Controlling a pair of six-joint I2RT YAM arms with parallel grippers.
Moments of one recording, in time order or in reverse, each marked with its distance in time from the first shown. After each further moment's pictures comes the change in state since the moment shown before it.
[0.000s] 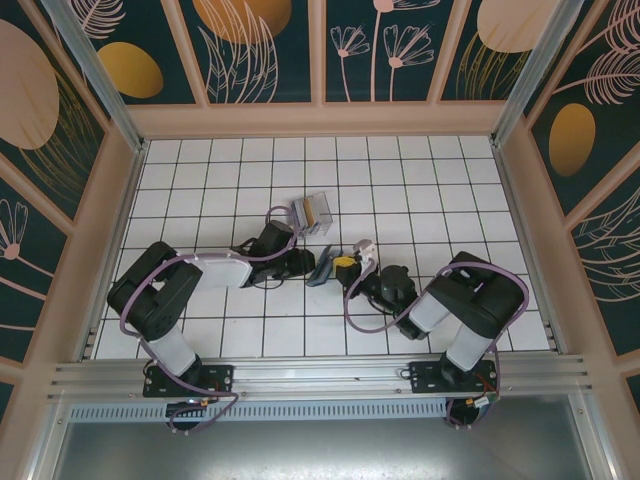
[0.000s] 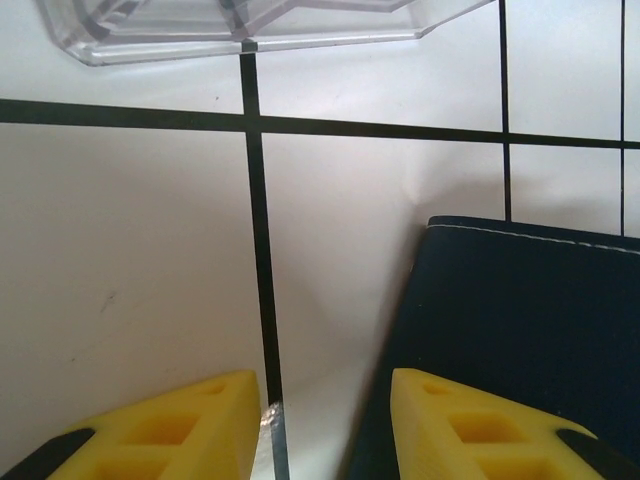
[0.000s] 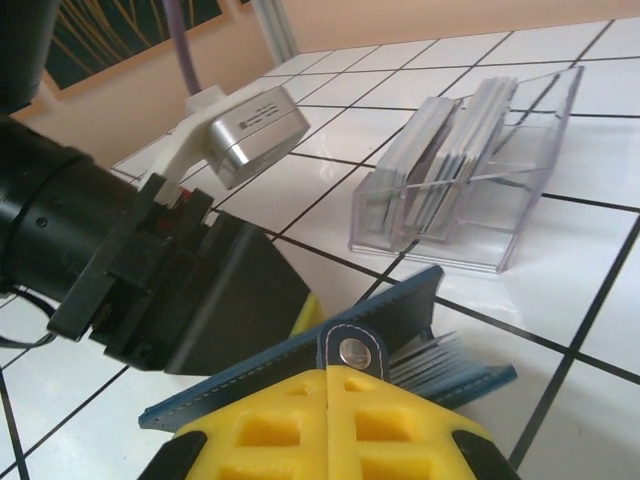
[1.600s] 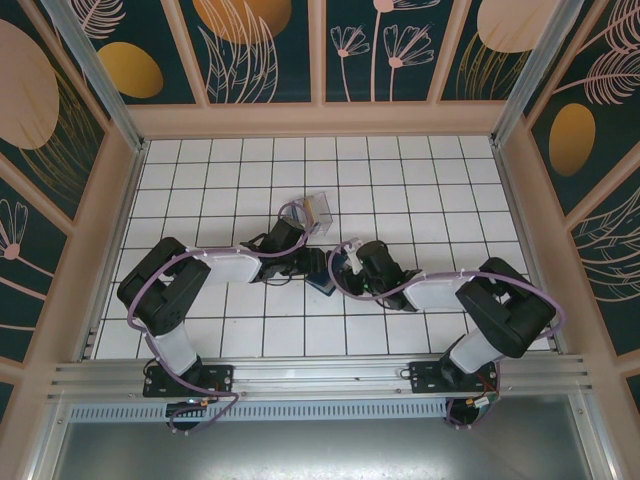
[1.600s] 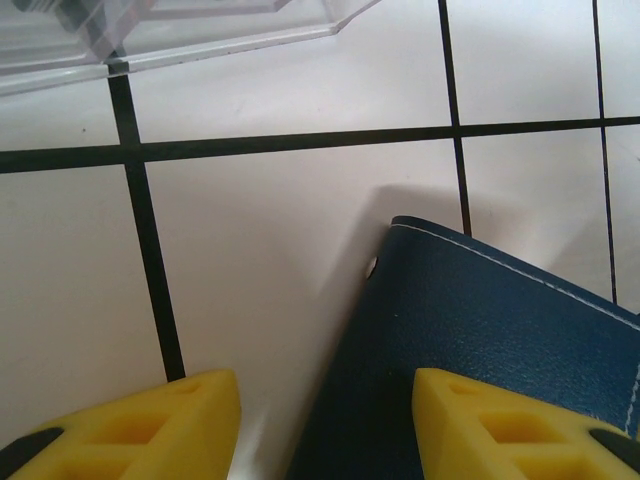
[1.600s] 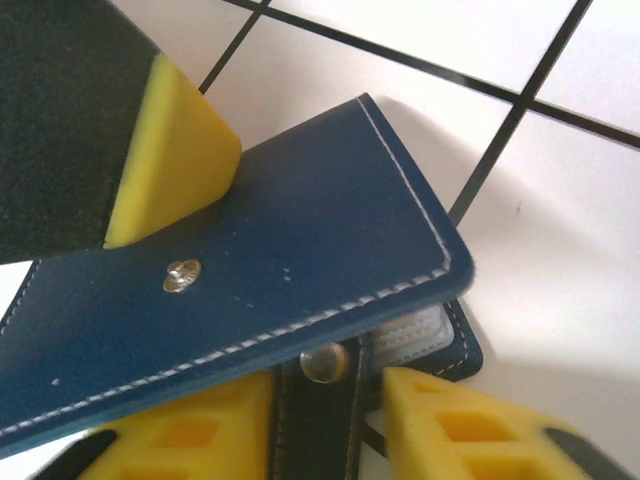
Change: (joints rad) left arm -0.039 0.050 0.081 -0.041 -0.011 0.056; right arm -0.030 -0.163 0.282 -1.034 0.013 -0.039
